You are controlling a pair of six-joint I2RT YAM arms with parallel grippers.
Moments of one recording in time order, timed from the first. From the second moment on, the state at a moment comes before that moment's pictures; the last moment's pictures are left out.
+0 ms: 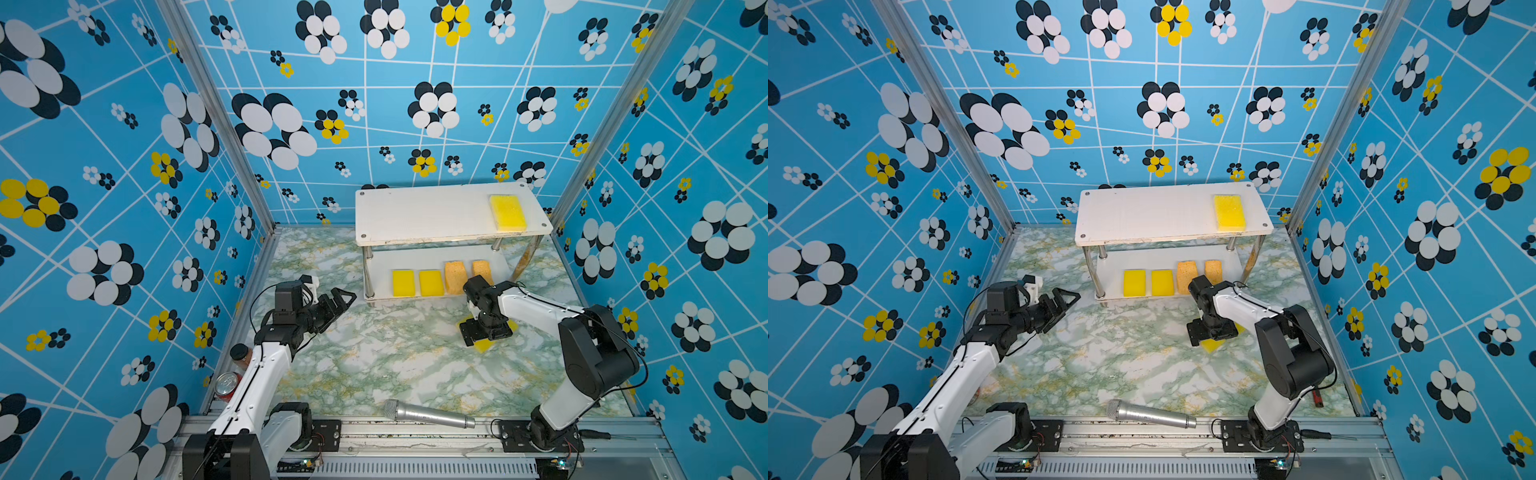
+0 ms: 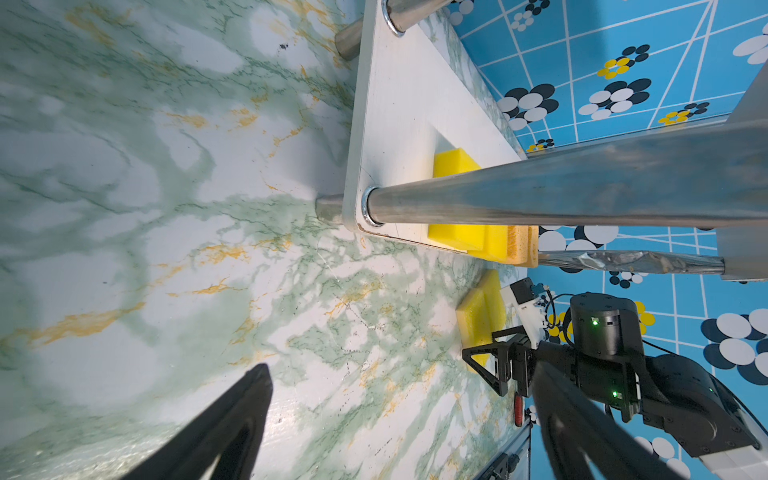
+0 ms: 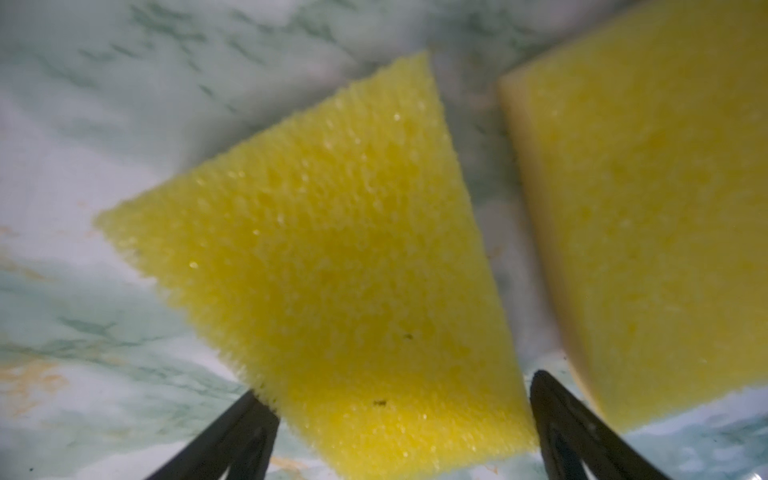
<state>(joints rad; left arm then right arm) 0.01 1.02 0.62 -0.29 0.63 -0.74 0.44 1.69 1.01 -0.89 0.08 0.19</state>
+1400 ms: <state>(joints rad) 0.02 1.02 0.62 -0.29 0.63 -0.74 0.53 1.68 0.99 -0.84 0.13 0.22</state>
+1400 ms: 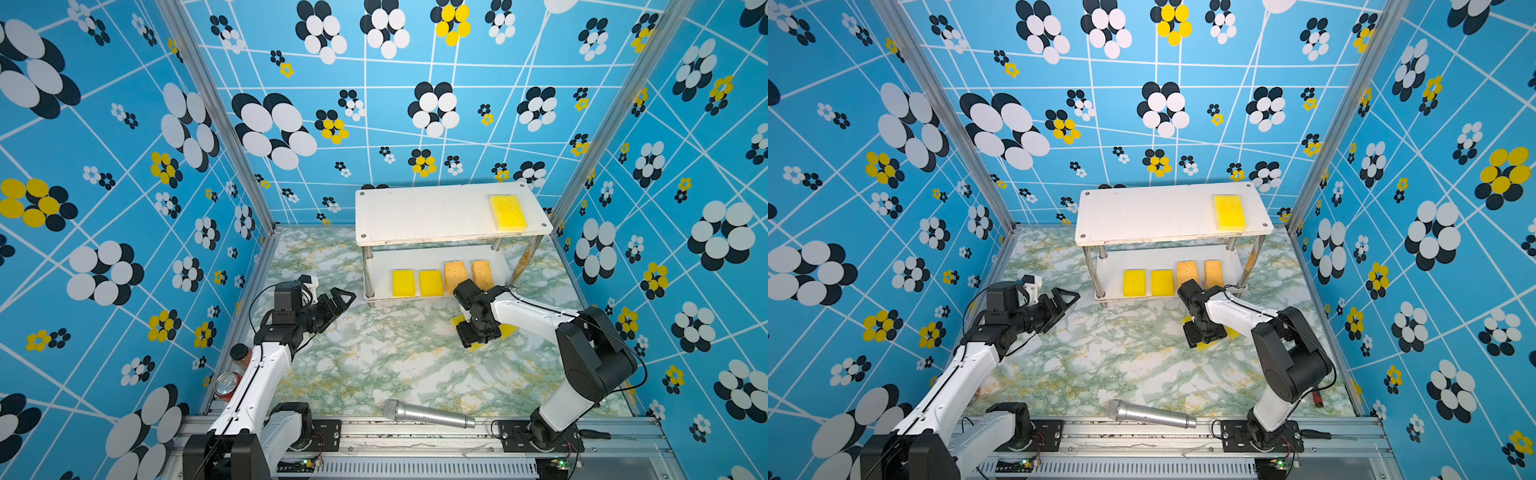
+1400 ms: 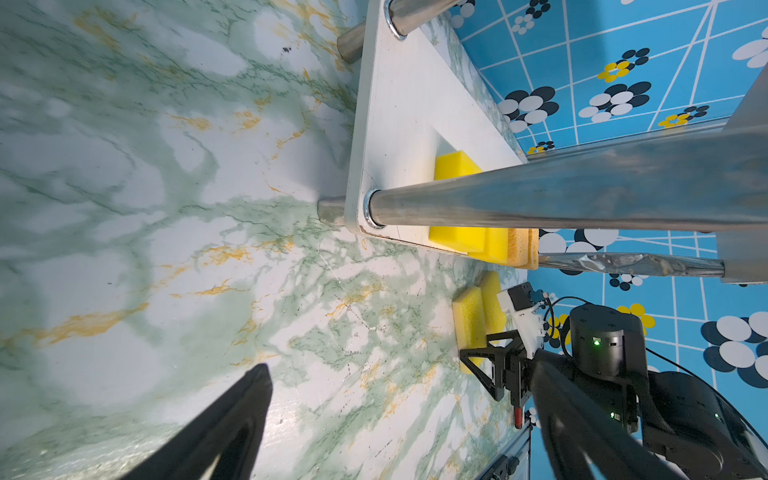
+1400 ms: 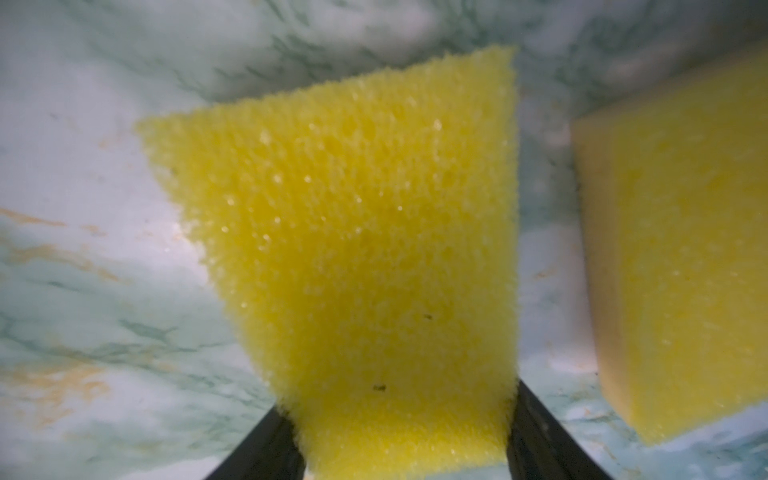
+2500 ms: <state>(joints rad) 0.03 1.02 0.62 -0.29 0.63 -0.74 0.58 1.49 0.94 -0.95 0.09 0.31</state>
